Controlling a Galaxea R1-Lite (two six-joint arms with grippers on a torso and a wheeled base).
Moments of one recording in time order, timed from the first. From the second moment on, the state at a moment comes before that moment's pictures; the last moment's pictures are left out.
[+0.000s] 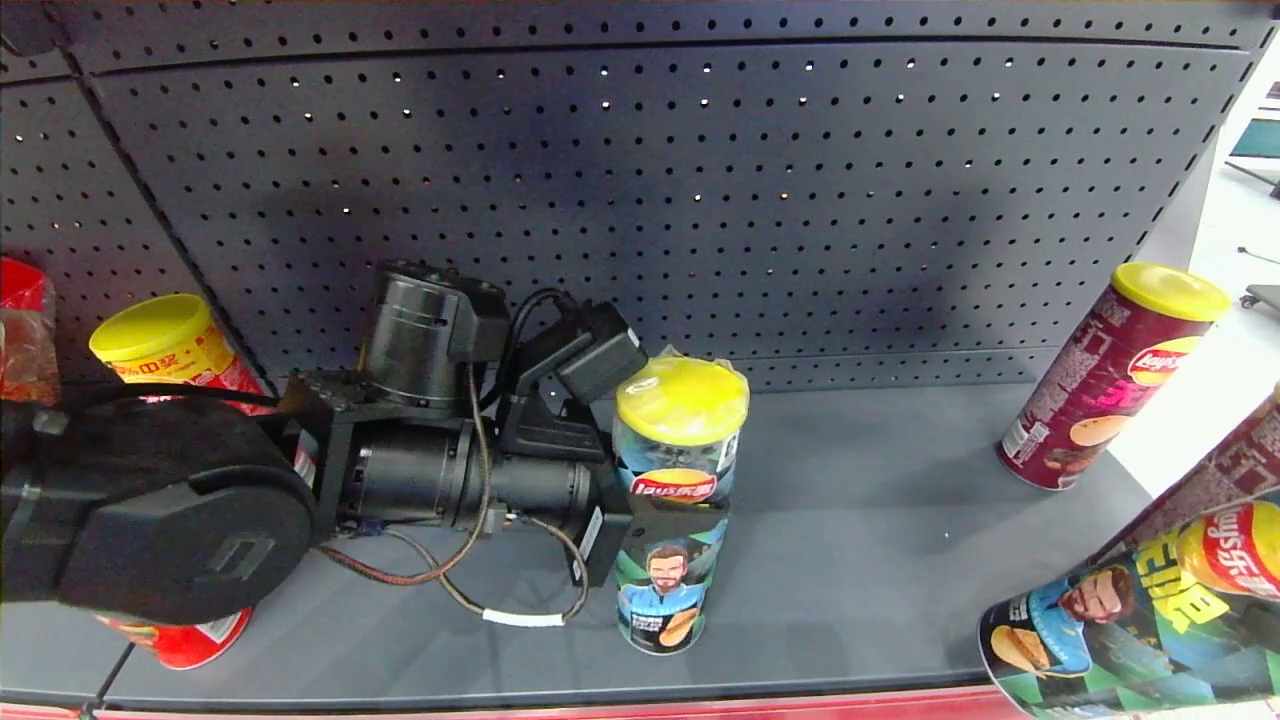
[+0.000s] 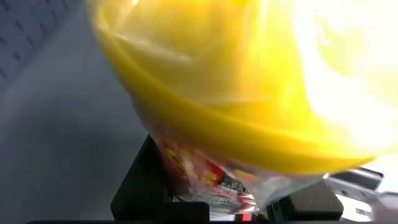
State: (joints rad) left arm -0.68 1.74 -0.94 -0.35 -0.58 0.18; right arm 0.22 0.67 -0.56 0.15 0.36 -0.13
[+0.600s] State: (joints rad) left arm -0.73 1.70 -0.84 -0.43 -0.52 0.13; right arm 0.22 0.68 -0.56 0.15 0.36 -0.13
